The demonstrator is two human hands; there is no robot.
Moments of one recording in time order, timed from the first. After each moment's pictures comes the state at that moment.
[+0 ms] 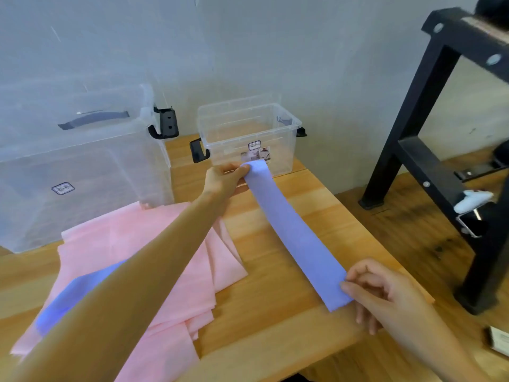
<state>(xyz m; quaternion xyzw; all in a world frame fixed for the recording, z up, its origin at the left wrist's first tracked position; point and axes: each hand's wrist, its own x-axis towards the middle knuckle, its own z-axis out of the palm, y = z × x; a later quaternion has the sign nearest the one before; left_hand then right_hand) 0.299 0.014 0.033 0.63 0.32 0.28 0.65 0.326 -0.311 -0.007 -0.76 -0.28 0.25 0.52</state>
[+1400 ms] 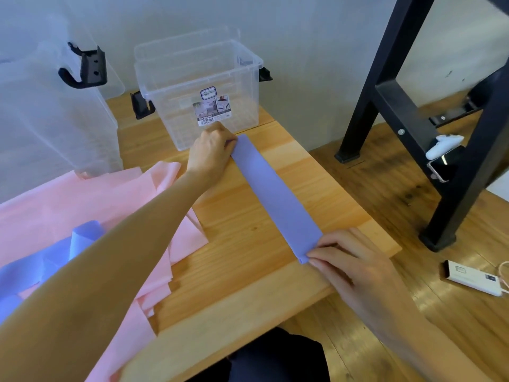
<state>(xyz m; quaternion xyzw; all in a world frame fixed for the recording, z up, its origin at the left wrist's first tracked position) 0.342 0.010 -0.021 0.94 0.21 0.22 0.14 0.321 -0.327 -0.047 -0.77 -0.52 -0.10 0.35</state>
